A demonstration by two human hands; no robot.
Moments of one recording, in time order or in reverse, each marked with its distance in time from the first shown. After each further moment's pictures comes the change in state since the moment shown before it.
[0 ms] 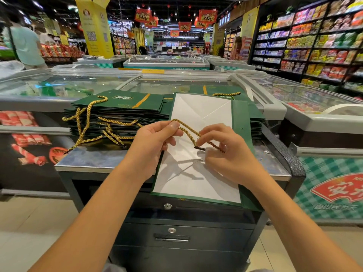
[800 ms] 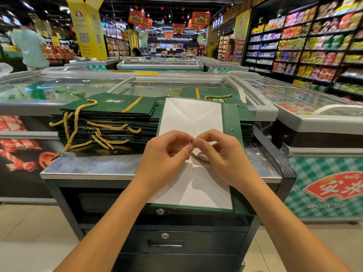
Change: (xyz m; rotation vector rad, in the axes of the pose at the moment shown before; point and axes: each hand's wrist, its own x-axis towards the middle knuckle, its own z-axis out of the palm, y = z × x) left_hand -0.013 -0.025 0.023 0.464 -0.127 0.505; right_hand 0.002 0.007 0.001 0.039 0.127 0.021
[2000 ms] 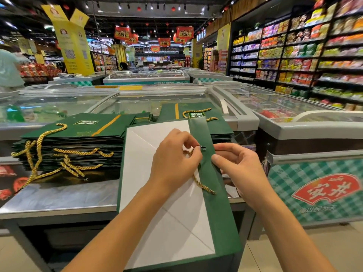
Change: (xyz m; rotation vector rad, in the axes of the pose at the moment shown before) left_hand 0.058 0.020 0.068 0.313 0.050 0.095; right_hand -0.010 0.008 -0.067 0.423 0.238 0.472
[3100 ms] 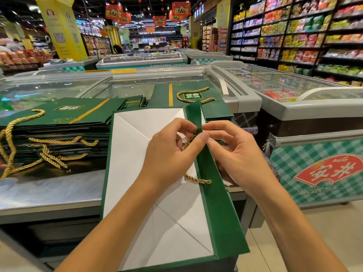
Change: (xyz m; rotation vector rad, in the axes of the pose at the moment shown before) left_hand -0.011 -0.007 0.013 -0.191 -0.091 -0.101; right_hand 0.003 0.006 -0.002 -0.083 -0.143 -0.142
